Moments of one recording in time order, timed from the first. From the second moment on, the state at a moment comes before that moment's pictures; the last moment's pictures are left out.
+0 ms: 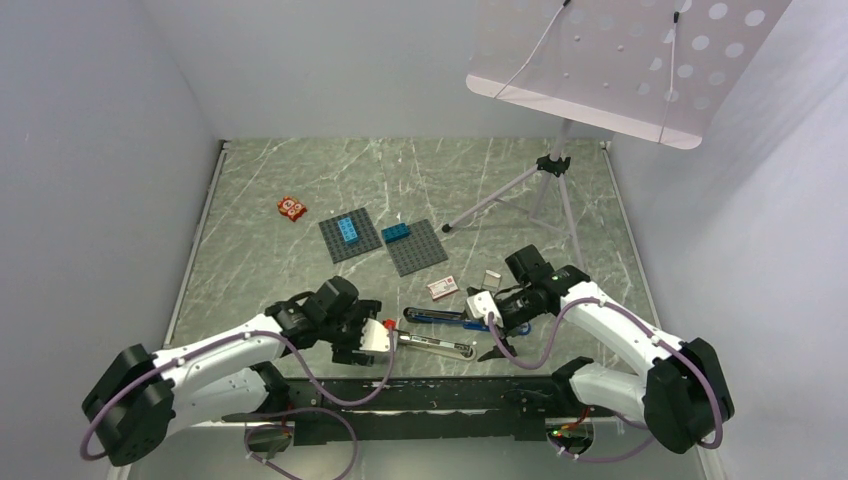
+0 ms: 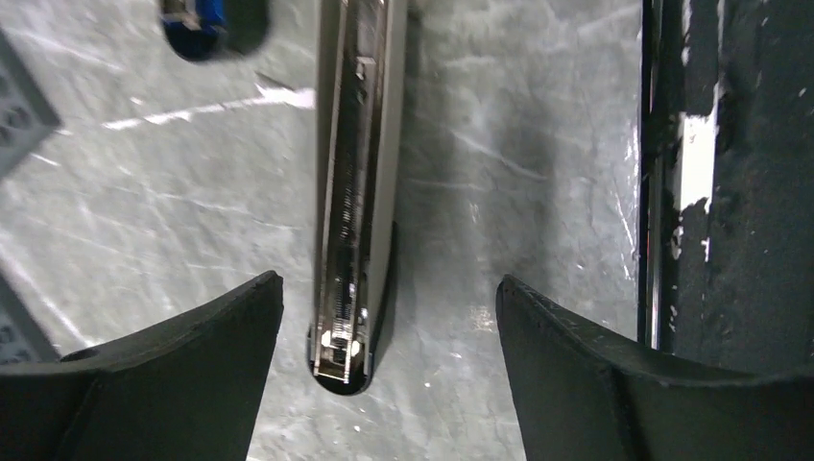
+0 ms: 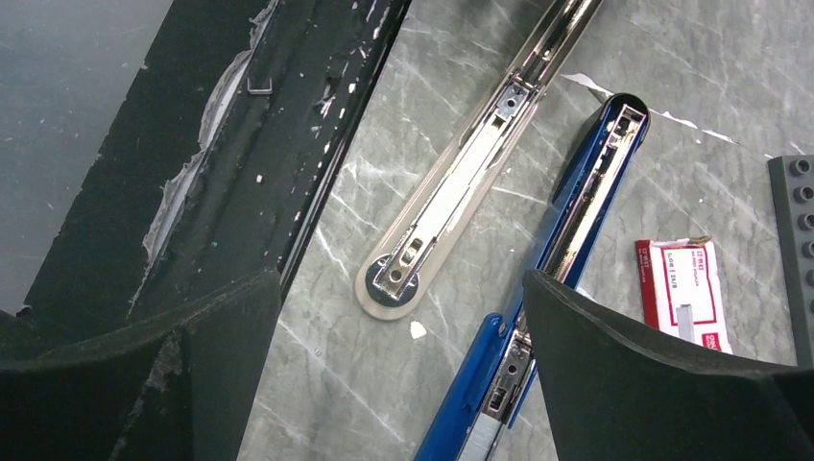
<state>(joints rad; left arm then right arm) -0.81 0.97 0.42 -0.38 0.31 0.85 0.50 1.11 0.62 -0.79 -0.99 -1.31</state>
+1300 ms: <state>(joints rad) -0.81 1.07 0.47 -0.42 0.20 0.82 0.47 1.09 0.59 -0.80 -0.94 -1.36</state>
